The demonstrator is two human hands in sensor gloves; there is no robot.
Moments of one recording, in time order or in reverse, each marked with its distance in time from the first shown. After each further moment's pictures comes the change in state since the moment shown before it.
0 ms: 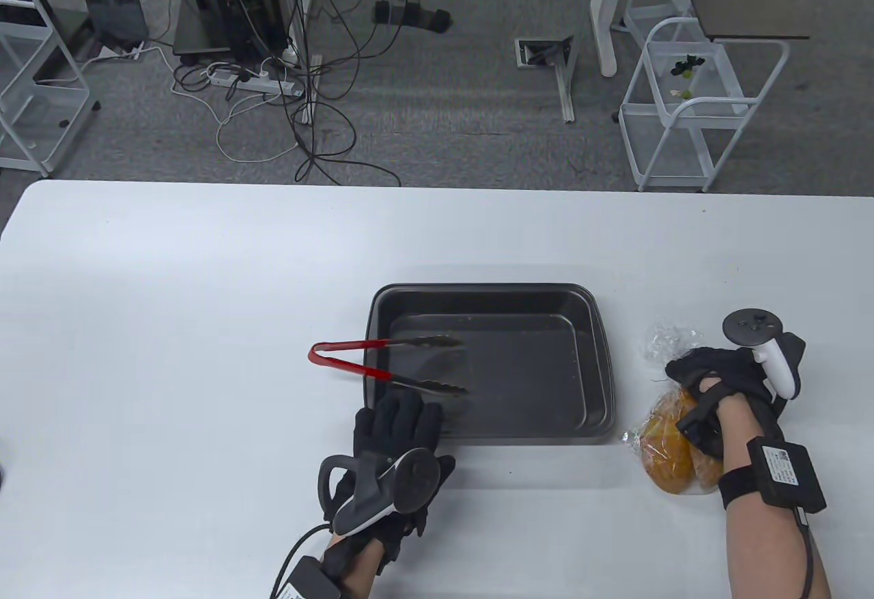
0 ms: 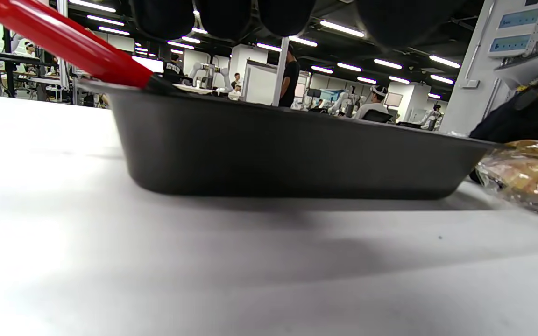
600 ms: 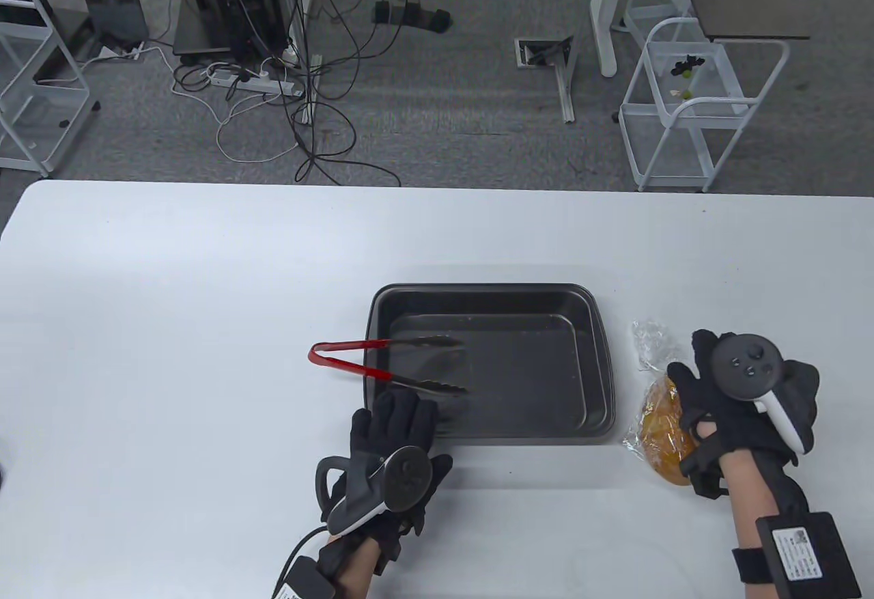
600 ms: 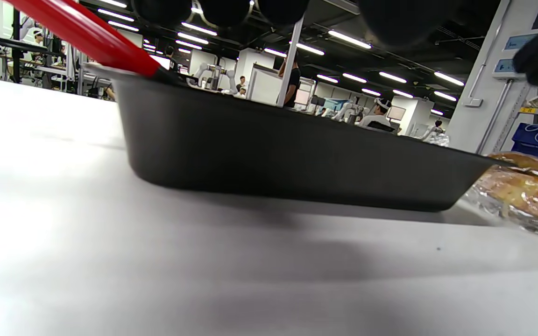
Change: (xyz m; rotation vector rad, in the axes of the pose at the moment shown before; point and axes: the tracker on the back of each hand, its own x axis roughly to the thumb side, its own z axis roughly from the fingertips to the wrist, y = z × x) left_hand -0.011 -0.001 0.002 0.017 0.023 0.075; right_hand 0.064 -0.011 0.168 -0.392 -0.419 0.203
